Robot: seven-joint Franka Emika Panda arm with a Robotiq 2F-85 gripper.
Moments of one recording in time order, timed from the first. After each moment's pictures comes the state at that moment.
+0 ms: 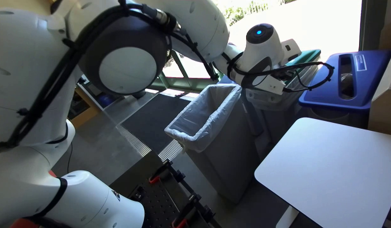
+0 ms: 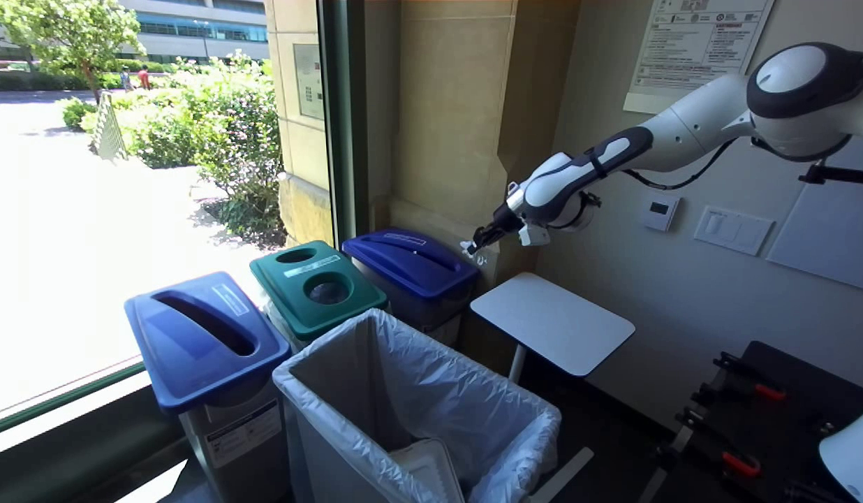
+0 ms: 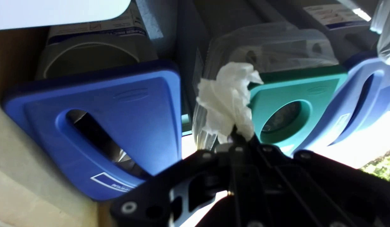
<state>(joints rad) -0.60 1.01 0.60 -1.67 -0.12 3.05 -0.32</state>
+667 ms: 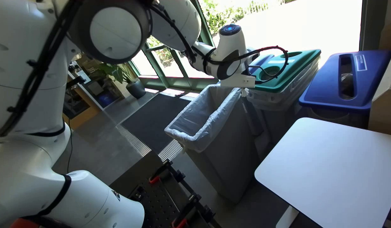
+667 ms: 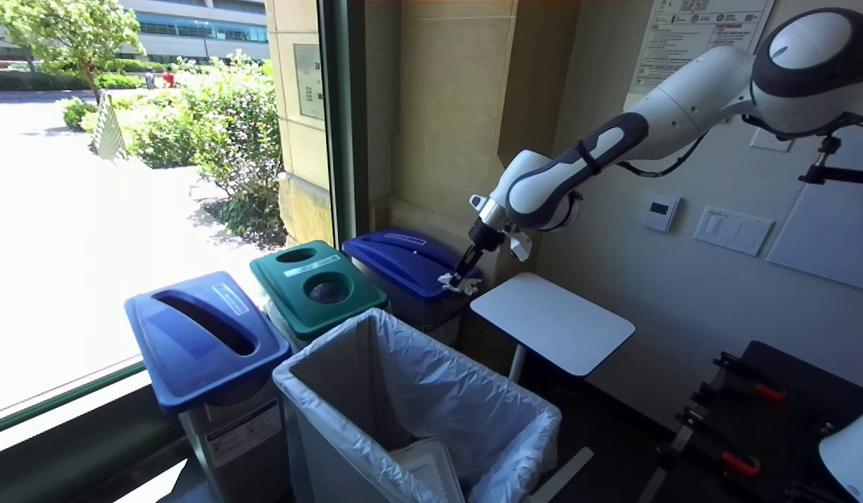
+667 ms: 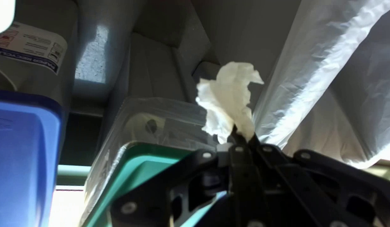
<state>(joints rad) -0.42 0.89 0.56 -1.78 -0.12 2.84 -0.48</state>
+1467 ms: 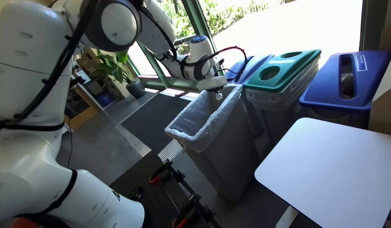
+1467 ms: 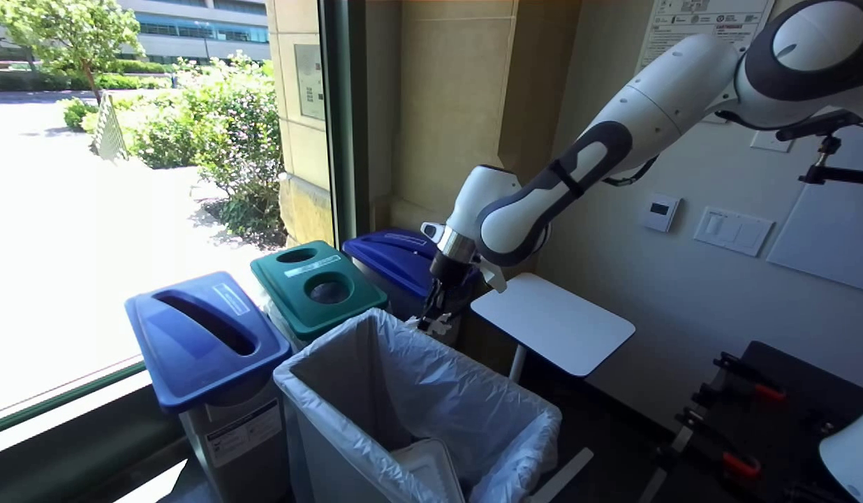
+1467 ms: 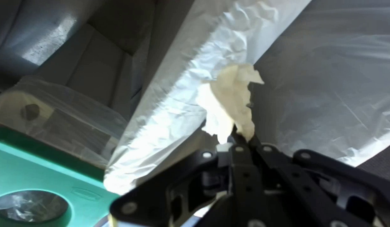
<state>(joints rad) -0.08 0.86 0.44 -1.78 -0.12 2.80 -0.53</state>
